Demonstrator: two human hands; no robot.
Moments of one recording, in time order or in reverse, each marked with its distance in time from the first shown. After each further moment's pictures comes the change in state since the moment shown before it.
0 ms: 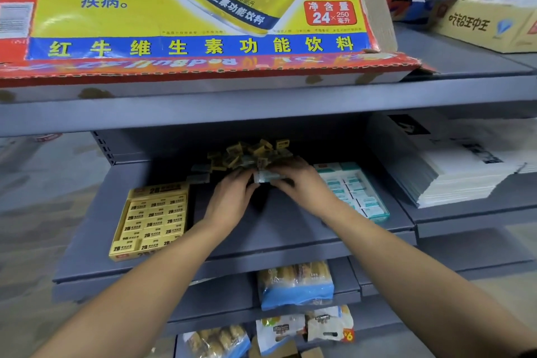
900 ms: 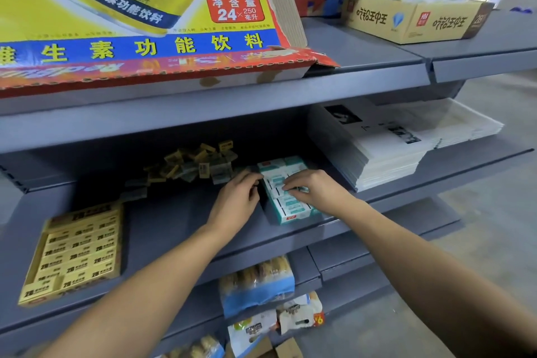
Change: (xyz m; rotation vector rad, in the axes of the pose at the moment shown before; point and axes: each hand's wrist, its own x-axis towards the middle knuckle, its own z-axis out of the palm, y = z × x) left_hand 0.020 0.074 0.075 -0.158 -0.112 0.175; right_hand -0.081 0.075 -0.091 -0.175 -0.207 0.187
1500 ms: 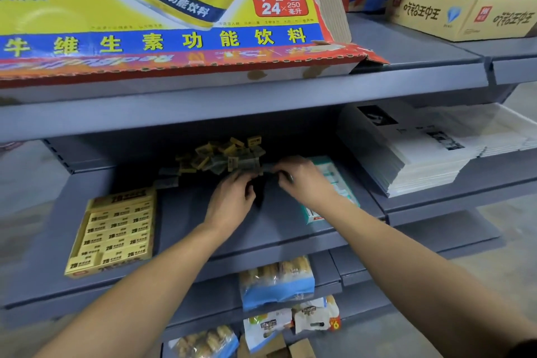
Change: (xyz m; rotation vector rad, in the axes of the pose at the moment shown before) left_hand -0.022 -0.037 -0.036 0.180 0.048 -0.179; right_hand 0.061 -0.058 0.041 -0.001 0.134 0.024
